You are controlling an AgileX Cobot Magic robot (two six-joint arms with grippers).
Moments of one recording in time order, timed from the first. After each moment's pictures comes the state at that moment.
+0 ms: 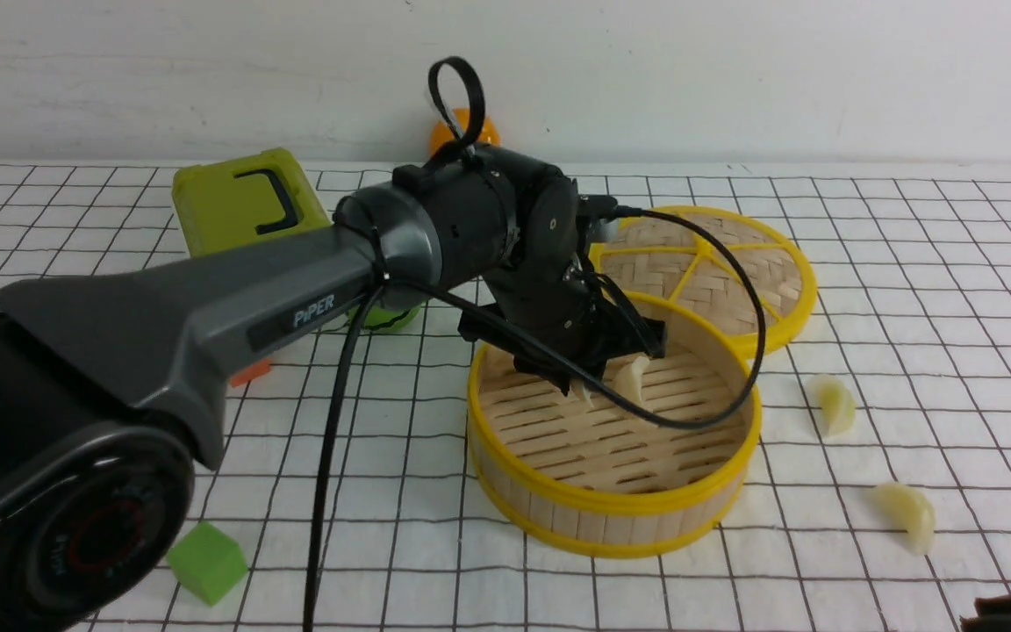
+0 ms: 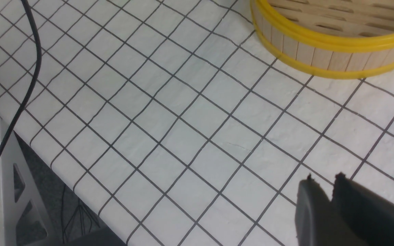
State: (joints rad) right arm 0.20 0.69 -0.70 0.60 1.01 -0.51; left arm -0.63 2.21 -1.89 -0.03 0.78 -0.36
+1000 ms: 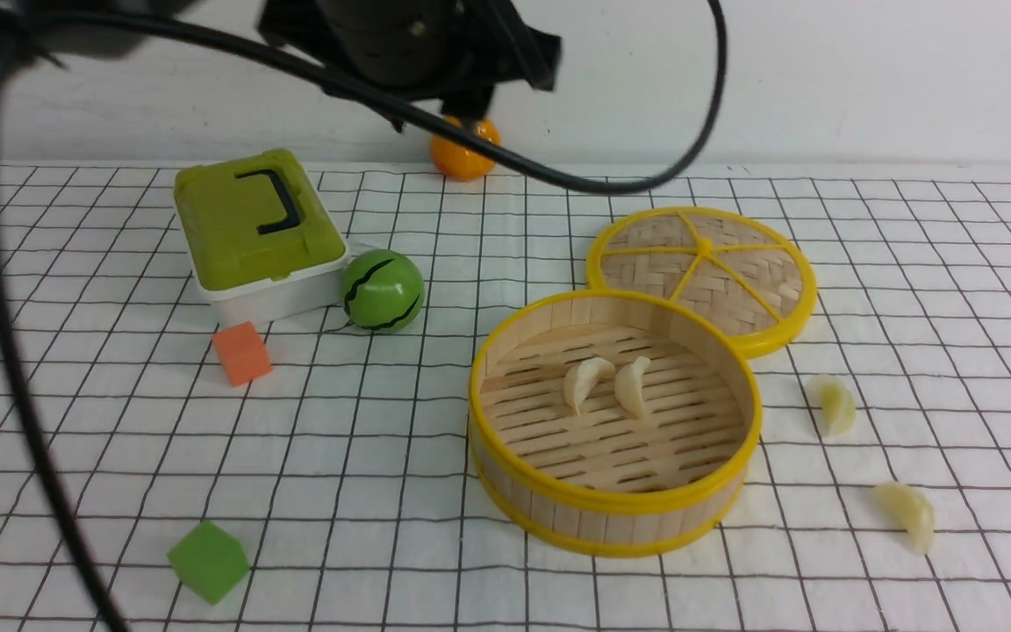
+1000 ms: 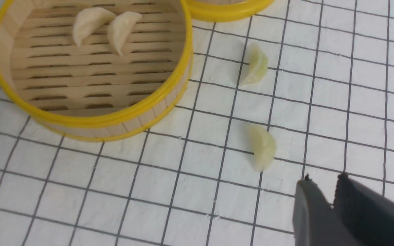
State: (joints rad) right arm 0.20 1.00 -1.02 0.00 0.92 0.07; left arm -0.63 1.76 -2.04 0.36 1.22 -0.41
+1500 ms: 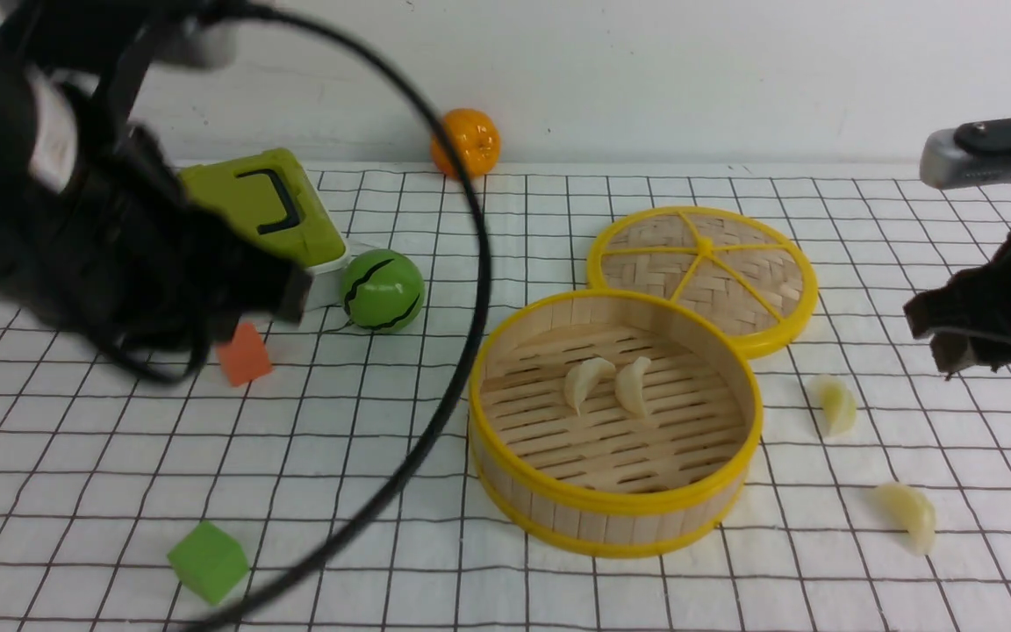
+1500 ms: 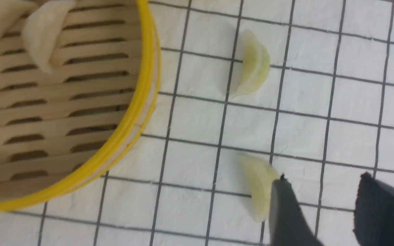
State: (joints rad) right arm 0.10 1.51 -1.22 0.03 0.86 0.05; left arm -0.63 1.15 -1.20 0.26 1.07 -0.43
